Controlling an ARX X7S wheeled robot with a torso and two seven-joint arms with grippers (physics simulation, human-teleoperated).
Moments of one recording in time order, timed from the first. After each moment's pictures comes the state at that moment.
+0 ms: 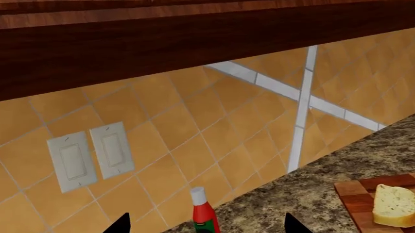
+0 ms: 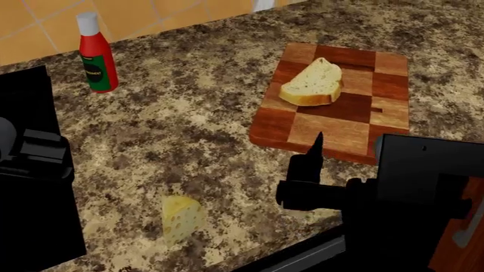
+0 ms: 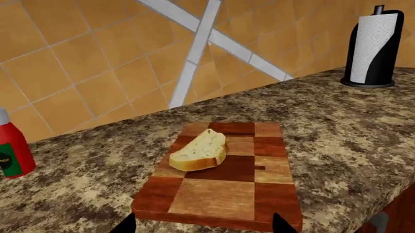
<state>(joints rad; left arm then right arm) -0.82 -0.61 0.30 0.83 -0.96 -1.07 -0.87 0.55 0.13 0.11 -0.63 0.36 1.19 0.22</state>
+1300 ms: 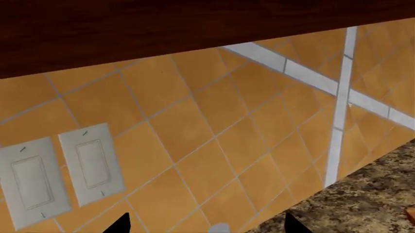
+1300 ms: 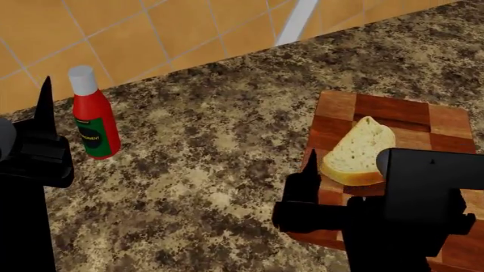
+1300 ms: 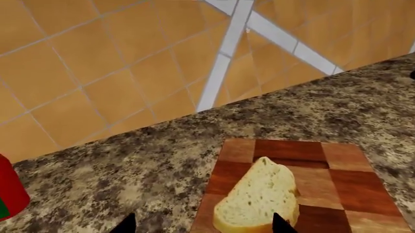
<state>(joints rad) -0.82 -0.63 0.31 0.83 -0.98 -1.05 -0.89 0.55 0.17 0.21 -0.76 0.60 1.39 0.29</state>
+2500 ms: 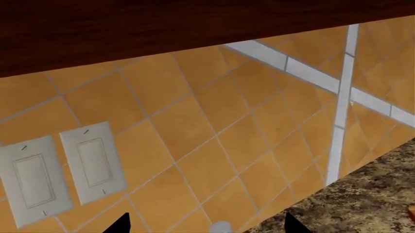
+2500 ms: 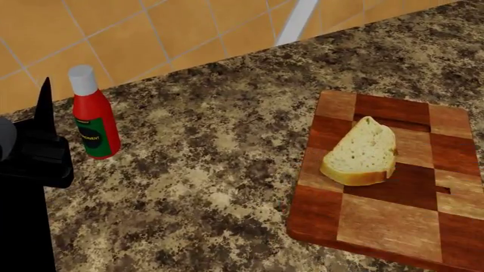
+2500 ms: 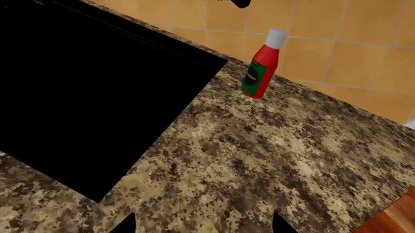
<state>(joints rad) -0.83 -0.64 0.33 0.82 -0.99 -1.04 -0.90 0.58 0.49 0.04 -1.04 2.25 1.56 1.16</state>
